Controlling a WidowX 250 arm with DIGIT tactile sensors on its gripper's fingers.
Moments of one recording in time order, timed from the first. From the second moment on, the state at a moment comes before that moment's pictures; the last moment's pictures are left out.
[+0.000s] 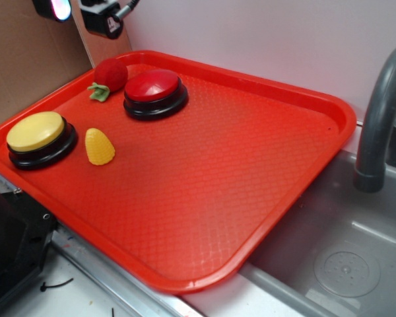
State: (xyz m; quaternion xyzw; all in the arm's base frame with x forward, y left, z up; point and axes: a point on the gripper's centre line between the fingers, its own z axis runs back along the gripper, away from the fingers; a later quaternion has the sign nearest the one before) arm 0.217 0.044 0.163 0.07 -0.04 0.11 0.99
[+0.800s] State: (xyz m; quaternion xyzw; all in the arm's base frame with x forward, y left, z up) arm 0.214 0.031 0.178 0.07 -0.02 0.12 0.99
